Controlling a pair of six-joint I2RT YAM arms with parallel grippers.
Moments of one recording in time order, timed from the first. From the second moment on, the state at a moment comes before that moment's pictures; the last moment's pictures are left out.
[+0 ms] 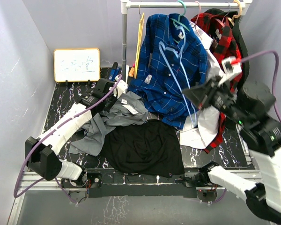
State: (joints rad) left arm -0.53 1.40 1.23 -0.69 -0.23 0.33; right arm 0.49 0.98 1.66 -0.76 -0.16 0.44
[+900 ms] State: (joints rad) left arm -0.52 1.23 1.26 -0.79 -0.13 0.30; right arm 0.48 0.53 0.77 -0.43 -0.71 0.88
